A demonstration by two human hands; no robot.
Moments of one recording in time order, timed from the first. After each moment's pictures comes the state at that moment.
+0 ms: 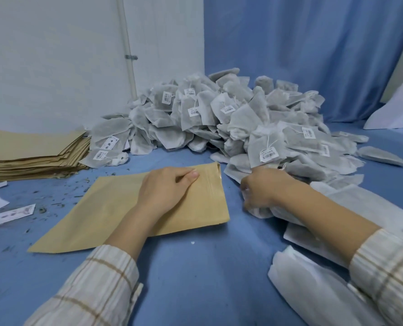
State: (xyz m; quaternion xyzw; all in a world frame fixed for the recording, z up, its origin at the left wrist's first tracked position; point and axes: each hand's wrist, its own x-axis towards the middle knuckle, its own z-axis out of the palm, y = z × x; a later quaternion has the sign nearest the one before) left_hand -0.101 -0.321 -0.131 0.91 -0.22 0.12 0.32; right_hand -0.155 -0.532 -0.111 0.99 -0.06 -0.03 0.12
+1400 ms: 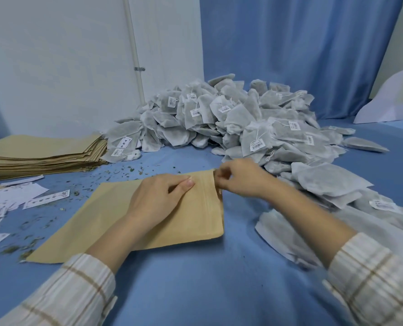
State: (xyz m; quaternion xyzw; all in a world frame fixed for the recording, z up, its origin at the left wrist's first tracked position) left_hand -0.189 -0.271 -0.134 0.90 -0.25 0.14 0.33; right_hand -0.232 -0.467 -0.094 0.98 0.05 0.11 -0.16
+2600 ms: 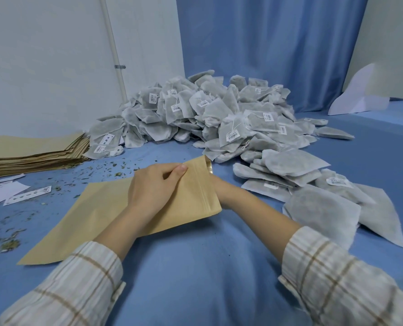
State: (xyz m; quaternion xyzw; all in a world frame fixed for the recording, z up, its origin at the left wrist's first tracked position) left_hand -0.222 -0.309 -0.134 0.88 -0.20 0.17 0.38; right_hand -0.262 -0.448 -0.126 0.82 -0.02 -0.05 -0.57
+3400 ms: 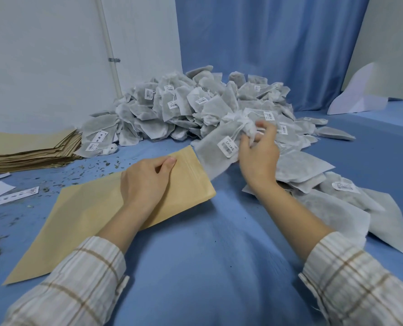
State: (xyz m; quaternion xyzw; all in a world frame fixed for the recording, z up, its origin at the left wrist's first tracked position) left_hand -0.197 -0.316 -0.133 0.90 -0.13 0.22 0.36; right_hand -0.243 -0.508 -0.117 0.72 -0.15 0.50 -0.45
